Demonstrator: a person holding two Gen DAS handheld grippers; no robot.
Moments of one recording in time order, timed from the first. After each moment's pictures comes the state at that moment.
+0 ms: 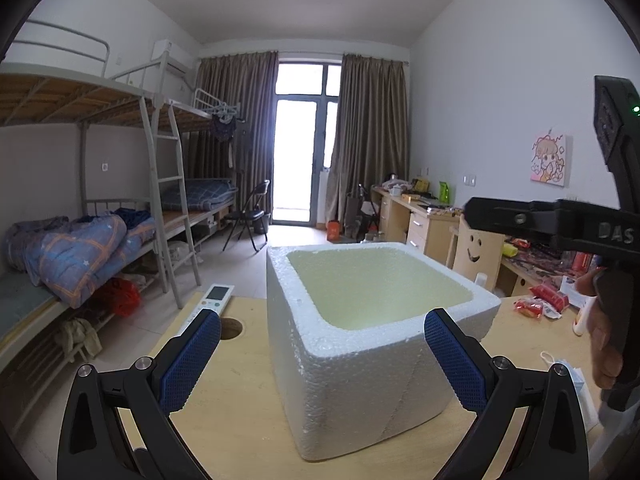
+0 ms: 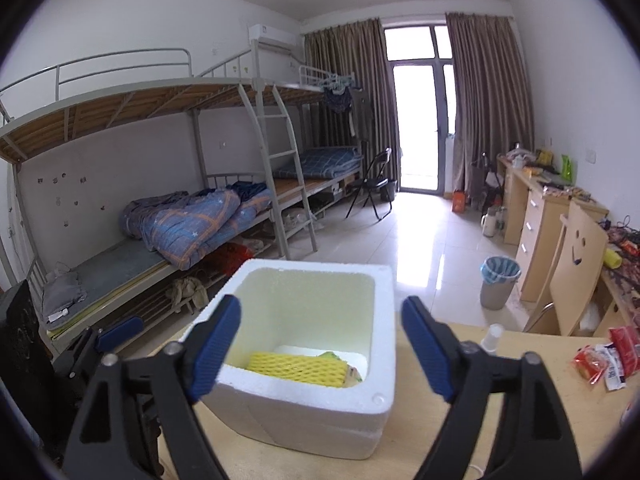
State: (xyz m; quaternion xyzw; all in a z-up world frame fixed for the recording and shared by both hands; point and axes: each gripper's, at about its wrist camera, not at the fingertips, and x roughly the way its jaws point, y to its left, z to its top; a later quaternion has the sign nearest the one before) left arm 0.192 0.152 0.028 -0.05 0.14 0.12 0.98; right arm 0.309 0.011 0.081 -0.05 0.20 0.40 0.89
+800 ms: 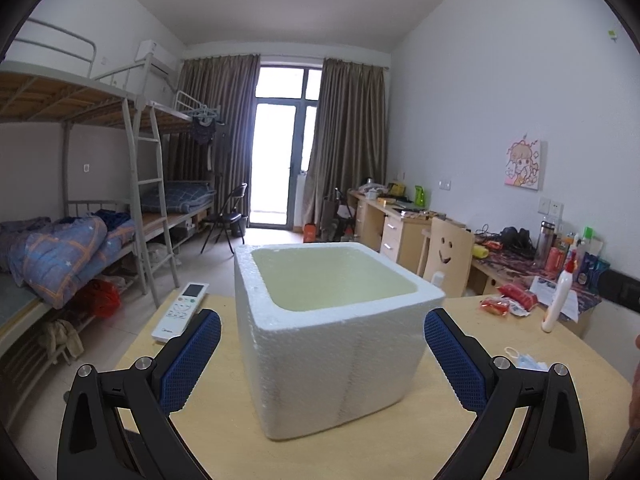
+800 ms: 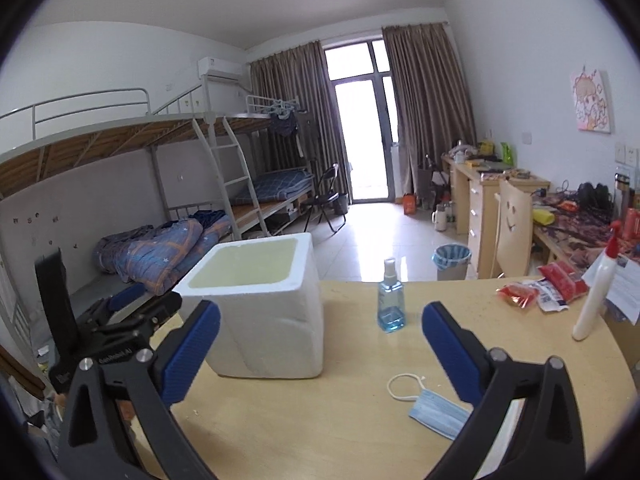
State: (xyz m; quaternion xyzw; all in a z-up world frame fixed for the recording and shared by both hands) left arm 0.169 0.130 0.033 -0.06 0.13 0.08 0.99; right arm 0.245 -0.096 0.068 0.01 0.18 0.32 0.93
